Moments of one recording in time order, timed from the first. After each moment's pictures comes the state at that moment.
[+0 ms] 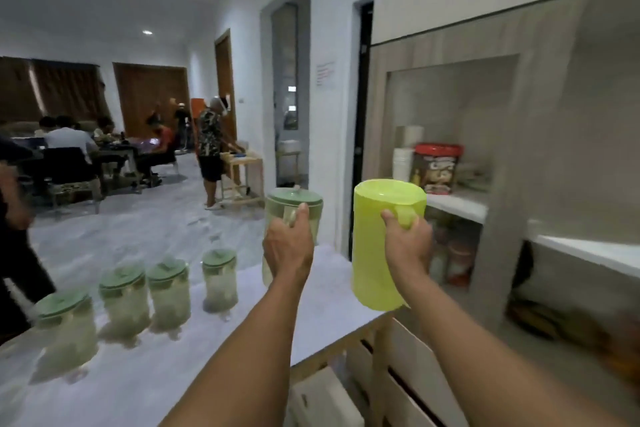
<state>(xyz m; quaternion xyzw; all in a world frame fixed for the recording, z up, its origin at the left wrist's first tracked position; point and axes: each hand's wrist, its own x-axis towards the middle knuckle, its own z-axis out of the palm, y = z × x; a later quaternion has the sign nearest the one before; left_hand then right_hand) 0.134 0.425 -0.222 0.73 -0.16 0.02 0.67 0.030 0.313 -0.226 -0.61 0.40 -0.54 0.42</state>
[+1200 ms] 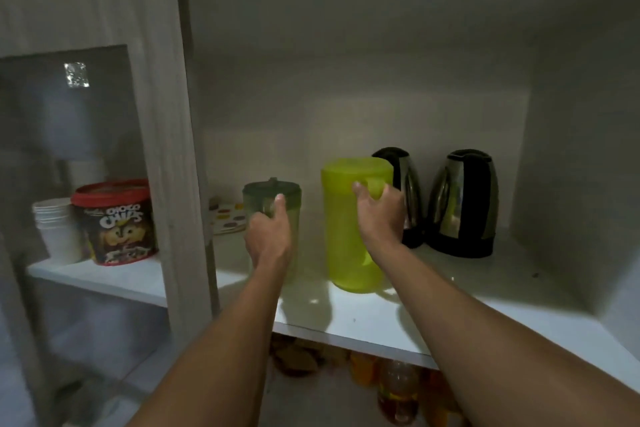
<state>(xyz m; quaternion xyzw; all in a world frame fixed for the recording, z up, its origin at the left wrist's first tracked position) -0.158 -0.119 -0.179 0.64 -0.36 -0.18 0.65 -0.302 -0.119 -0.153 -0.51 0.52 -0.66 0.17</state>
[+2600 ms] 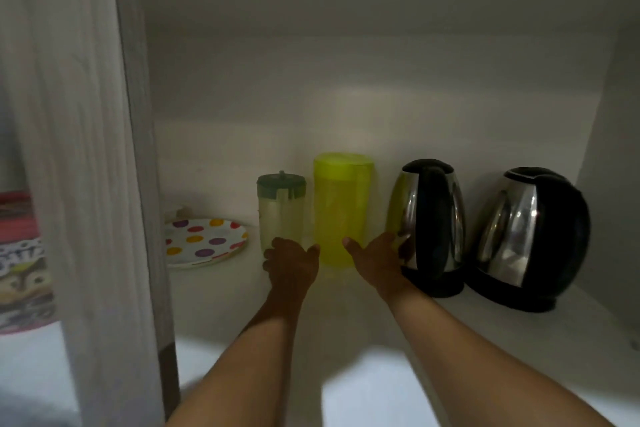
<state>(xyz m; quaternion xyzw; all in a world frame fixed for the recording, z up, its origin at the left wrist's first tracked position) -0.136 -0.309 -0.219 0.75 -0.53 -0.17 0.36 -0.262 -0.304 -0.203 -0.53 0.70 -0.40 0.27</state>
